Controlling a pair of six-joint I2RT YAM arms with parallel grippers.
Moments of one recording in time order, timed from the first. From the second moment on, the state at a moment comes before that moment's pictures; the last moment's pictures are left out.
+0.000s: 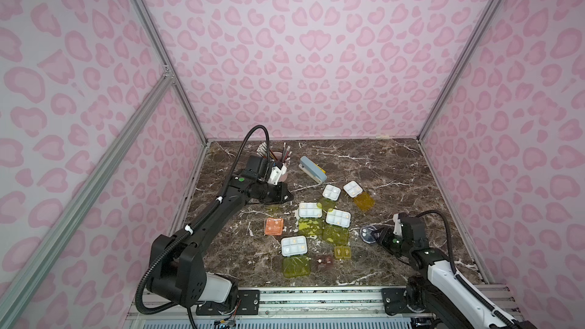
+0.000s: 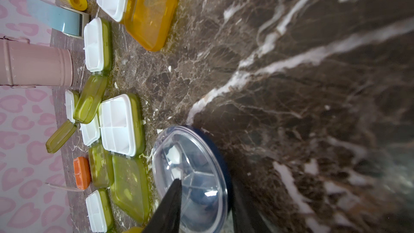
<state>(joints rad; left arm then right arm) -0.36 1.42 1.12 -0.70 0.60 -0.34 0.16 0.79 0.17 -0.27 -0.30 0.82</state>
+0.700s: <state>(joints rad) -0.34 1.38 1.09 -0.72 0.61 -0.34 0.18 0.61 0.28 -0.38 -0.24 0.83</state>
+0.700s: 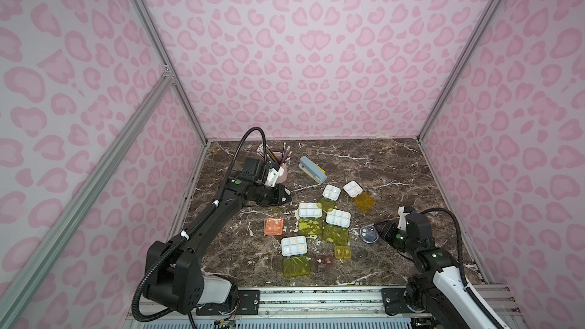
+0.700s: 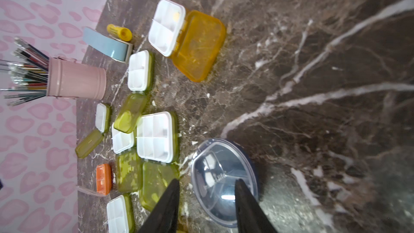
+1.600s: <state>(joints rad) -0.43 1.20 0.93 -0.79 0.76 -0.34 0.48 0.74 0.43 -0.37 -0.45 0.71</state>
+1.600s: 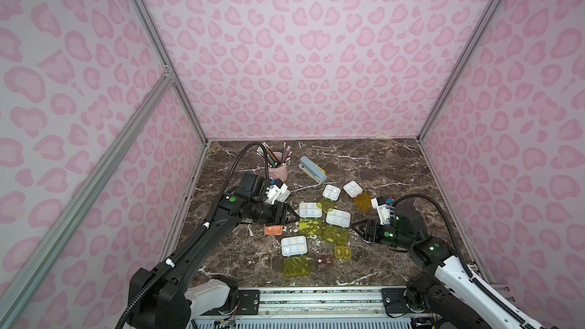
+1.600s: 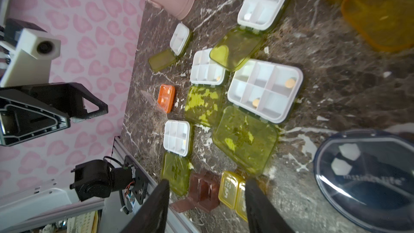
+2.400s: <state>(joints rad) -0.89 1.47 1.01 -0.79 0.53 -0.27 0.72 0.71 0.31 -0.35 -0.34 0.78</state>
